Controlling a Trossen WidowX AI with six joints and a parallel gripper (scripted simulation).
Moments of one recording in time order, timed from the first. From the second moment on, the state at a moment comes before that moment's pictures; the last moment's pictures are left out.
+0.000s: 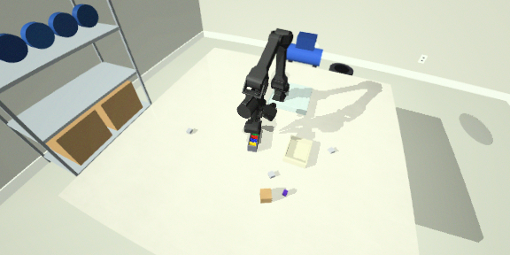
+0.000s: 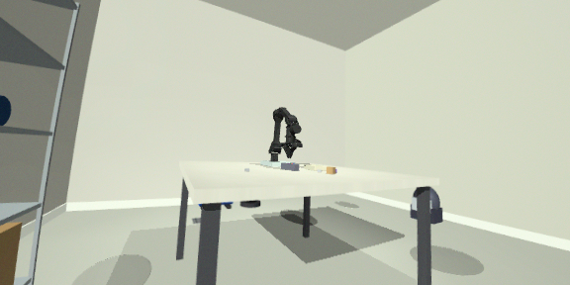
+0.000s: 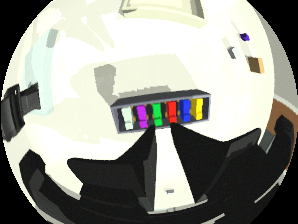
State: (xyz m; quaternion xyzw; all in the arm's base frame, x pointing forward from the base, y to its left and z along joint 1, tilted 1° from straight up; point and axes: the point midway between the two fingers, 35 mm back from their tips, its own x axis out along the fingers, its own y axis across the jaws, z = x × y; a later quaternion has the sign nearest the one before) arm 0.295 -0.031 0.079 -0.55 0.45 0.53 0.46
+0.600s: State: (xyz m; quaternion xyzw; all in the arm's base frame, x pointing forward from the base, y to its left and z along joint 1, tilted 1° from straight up) arm 0.296 -0.032 0.062 -0.55 0.45 0.53 0.46
